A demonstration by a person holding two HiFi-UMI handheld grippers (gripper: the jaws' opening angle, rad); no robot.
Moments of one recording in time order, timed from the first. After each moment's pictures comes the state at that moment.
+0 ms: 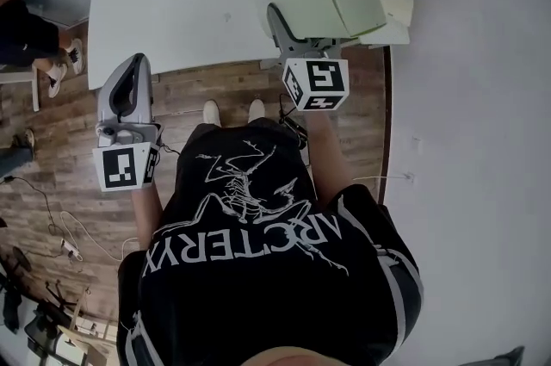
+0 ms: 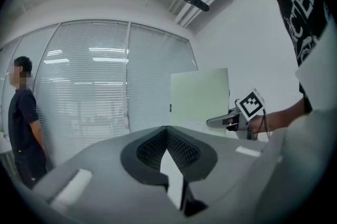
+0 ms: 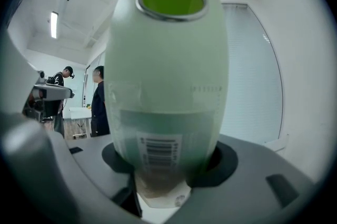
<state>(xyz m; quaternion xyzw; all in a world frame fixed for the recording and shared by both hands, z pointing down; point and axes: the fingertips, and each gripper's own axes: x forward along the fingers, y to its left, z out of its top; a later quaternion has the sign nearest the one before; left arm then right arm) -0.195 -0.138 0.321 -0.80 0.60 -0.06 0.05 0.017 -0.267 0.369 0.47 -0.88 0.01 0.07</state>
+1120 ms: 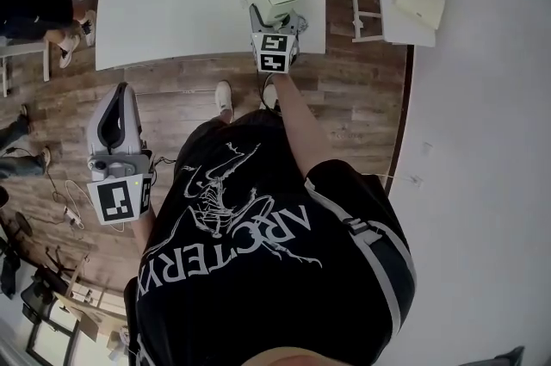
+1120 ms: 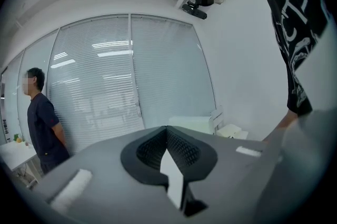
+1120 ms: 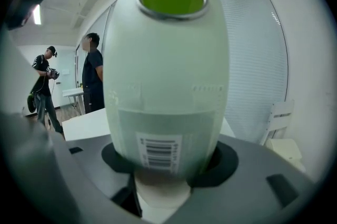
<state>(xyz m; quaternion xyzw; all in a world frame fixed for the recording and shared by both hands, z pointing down) -0.217 -0.109 0.330 -0.76 0.64 -0.12 0.02 -0.044 -0.327 0.623 0.48 -0.86 0.09 0.18</state>
